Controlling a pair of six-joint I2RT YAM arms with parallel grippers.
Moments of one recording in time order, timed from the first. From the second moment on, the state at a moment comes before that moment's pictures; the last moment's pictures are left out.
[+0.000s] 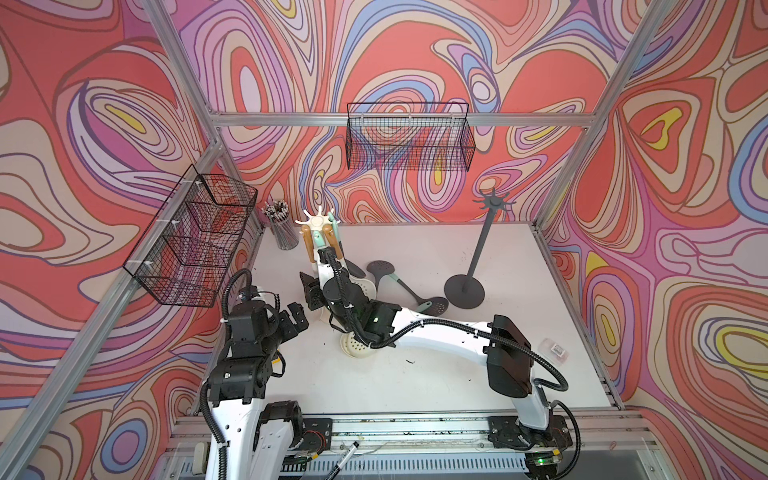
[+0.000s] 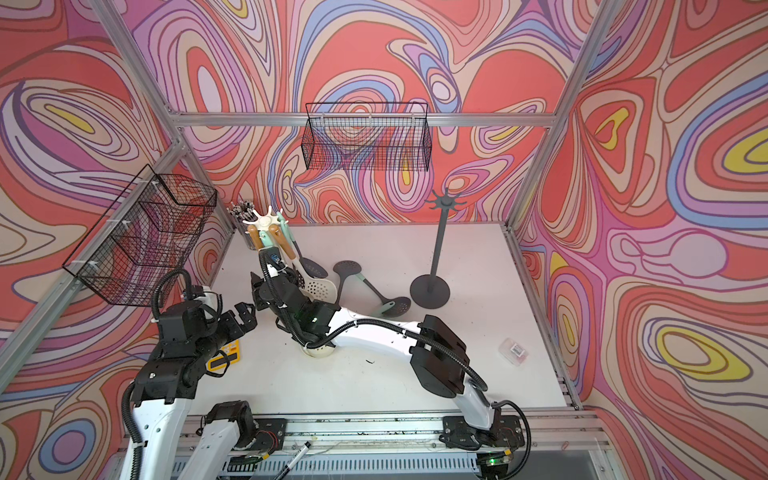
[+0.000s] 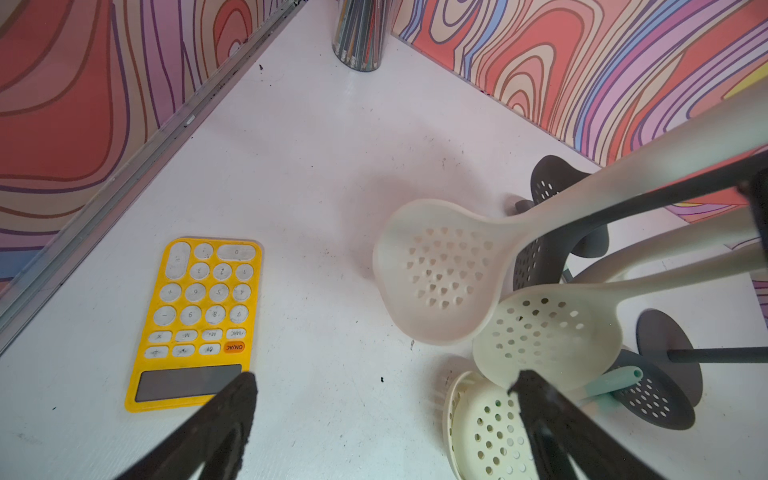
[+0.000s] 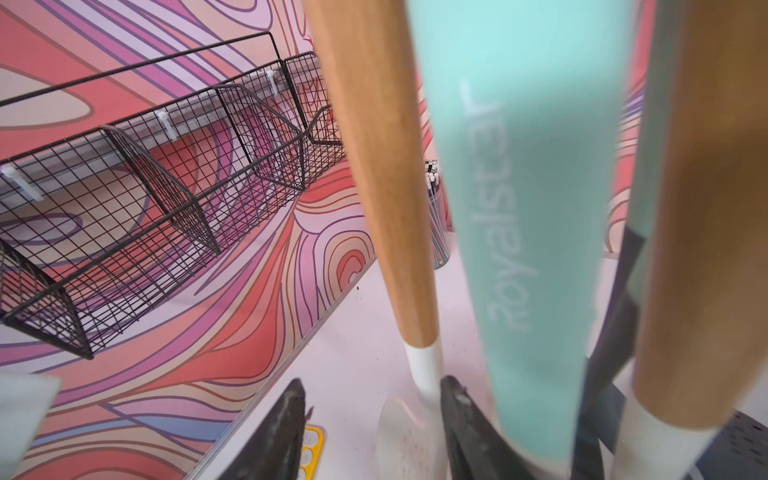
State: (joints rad) left arm 0.09 0.61 0.80 -0.84 0.02 -0.44; right arm 1.17 2.07 1.80 0.13 0.49 0.33
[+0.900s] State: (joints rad) left arm 0.09 0.69 0.78 -0.80 0.09 -0.42; right arm 1.19 1.58 1.21 0.12 0.51 0.38
